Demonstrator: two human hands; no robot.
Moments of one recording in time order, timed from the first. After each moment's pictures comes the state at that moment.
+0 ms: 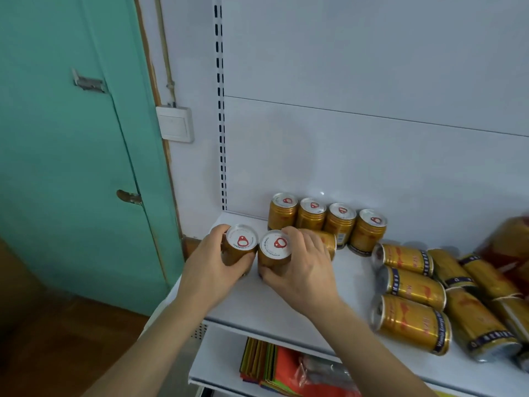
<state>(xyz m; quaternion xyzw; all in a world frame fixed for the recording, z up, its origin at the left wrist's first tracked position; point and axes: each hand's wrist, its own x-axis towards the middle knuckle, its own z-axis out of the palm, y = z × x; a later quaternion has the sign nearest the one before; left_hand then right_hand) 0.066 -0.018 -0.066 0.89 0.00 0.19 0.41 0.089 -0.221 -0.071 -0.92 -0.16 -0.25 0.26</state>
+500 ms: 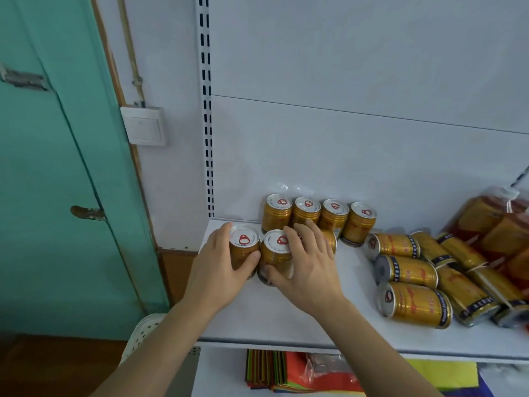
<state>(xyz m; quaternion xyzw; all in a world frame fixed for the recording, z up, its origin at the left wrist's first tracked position) 0.111 0.006 -0.078 0.91 -0.09 0.13 0.37 0.092 -0.201 -0.076 -0.96 -0.07 -0.24 0.13</state>
